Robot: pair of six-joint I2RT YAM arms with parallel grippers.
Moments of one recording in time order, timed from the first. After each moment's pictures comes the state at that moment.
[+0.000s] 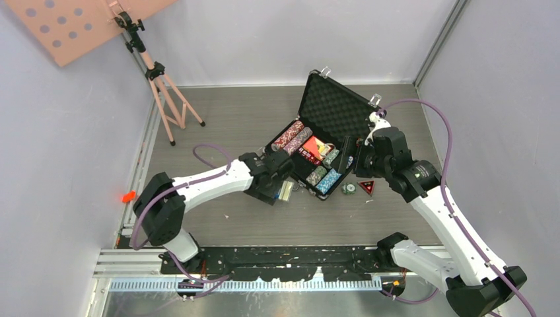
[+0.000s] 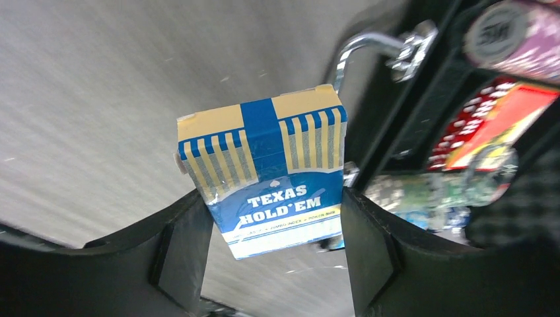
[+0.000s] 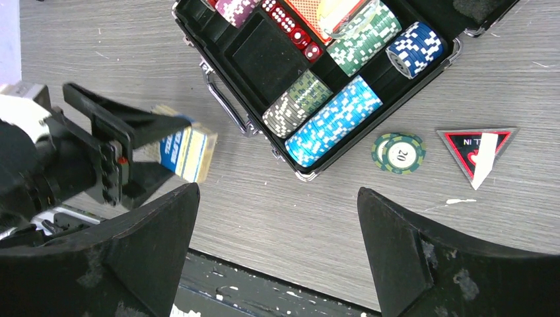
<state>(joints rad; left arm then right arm) -0.94 1.59 1.15 -0.88 -0.27 -2.04 0.43 0.92 1.03 -0.79 -0.04 0.51</state>
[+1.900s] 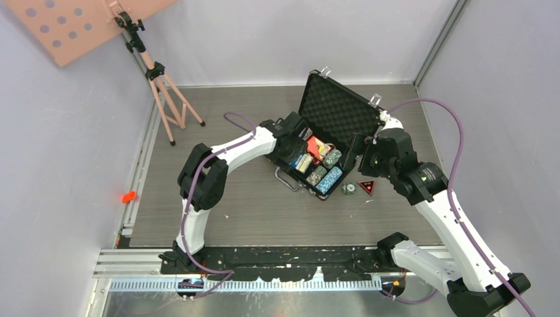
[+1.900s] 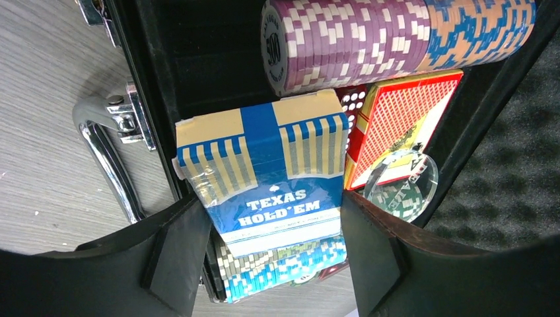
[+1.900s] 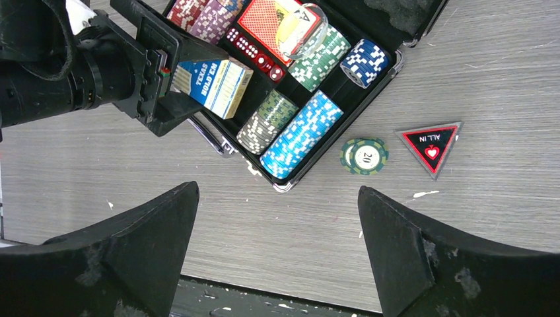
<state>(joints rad) -0.76 2.04 1.64 -0.76 -0.13 -1.63 0.43 0.89 1.06 -0.84 0.11 0.54</state>
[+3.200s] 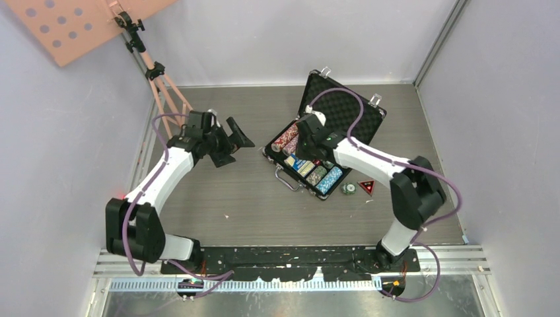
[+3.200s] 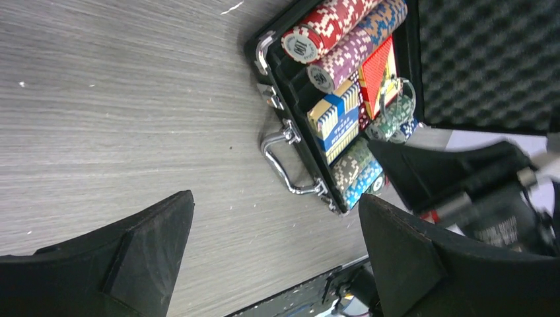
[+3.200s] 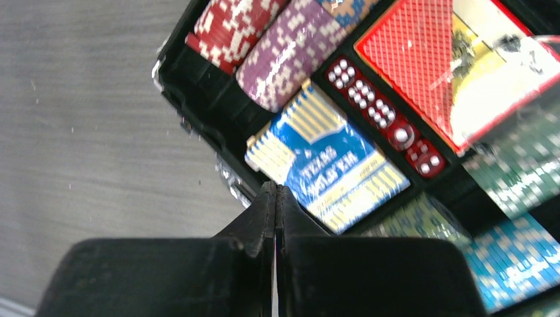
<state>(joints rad) -0.22 1.39 1.06 -0.50 0.33 -0.81 0.66 1.66 1.21 -0.42 0.15 0.69</state>
